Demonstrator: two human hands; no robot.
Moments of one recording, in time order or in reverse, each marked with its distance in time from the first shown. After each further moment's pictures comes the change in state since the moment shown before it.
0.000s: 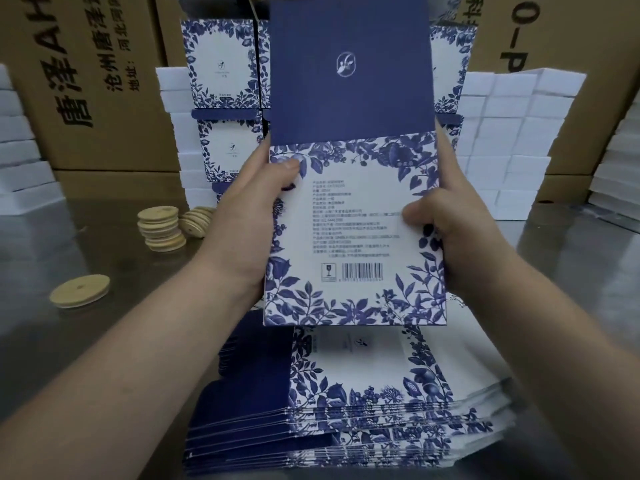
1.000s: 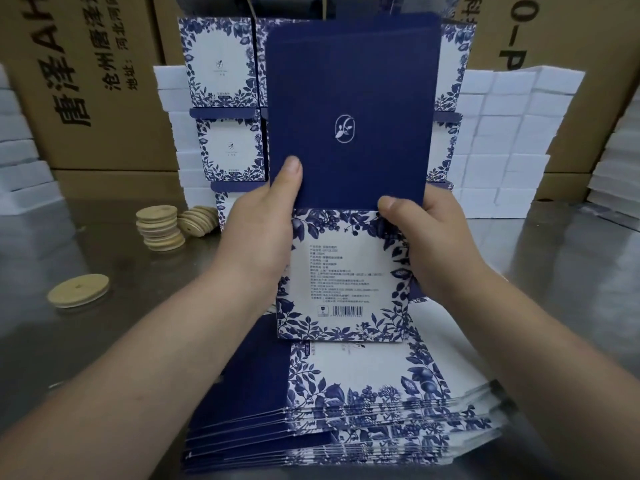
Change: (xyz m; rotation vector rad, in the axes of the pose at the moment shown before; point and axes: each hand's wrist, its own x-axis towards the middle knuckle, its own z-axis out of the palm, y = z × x) left_hand -0.029 -0.026 0.005 0.333 -0.080 0.044; right_hand -0.003 0.024 0.006 -0.225 0.118 -0.028
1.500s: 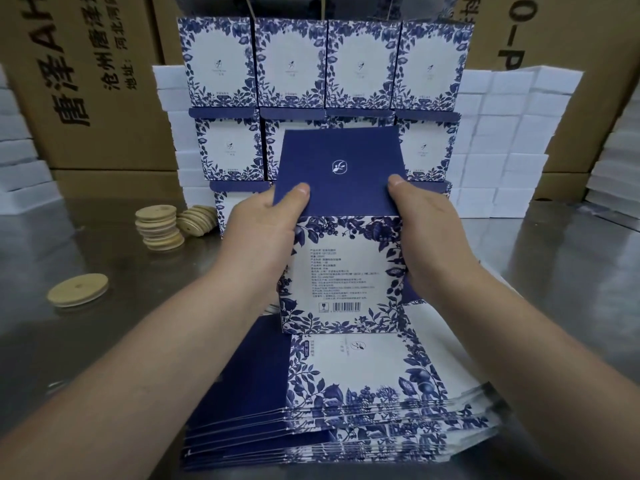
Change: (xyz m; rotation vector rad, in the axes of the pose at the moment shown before) left_hand 0.006 -0.012 -0.001 0.035 0.046 -0.012; right_hand 0.007 0.003 0.007 0.066 0.183 0.244
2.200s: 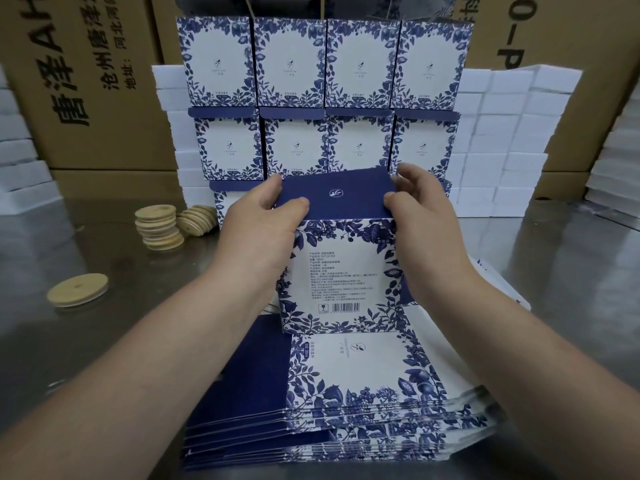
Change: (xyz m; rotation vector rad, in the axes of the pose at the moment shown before) left_hand 0.006 -0.004 -0.004 0.084 0.038 0.080; right_hand 0.001 0.006 0.004 0.016 0.125 -0.012
